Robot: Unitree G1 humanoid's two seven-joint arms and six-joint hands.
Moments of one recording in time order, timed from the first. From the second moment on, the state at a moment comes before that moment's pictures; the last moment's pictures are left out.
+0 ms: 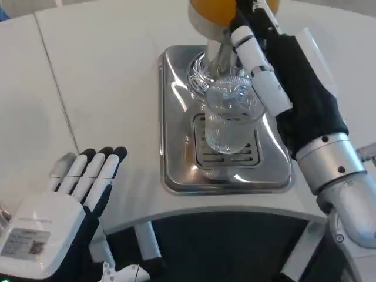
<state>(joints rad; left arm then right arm) 0.32 0.53 0.05 -0.36 0.87 -0.26 0.24 -0.46 -0.05 0.14 -0.54 -0.25 0.43 0.14</state>
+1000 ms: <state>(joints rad) 0.31 0.53 0.05 -0.36 0.86 -0.27 0.24 -0.58 -0.38 0.38 -0.65 -0.72 0.60 0.41</state>
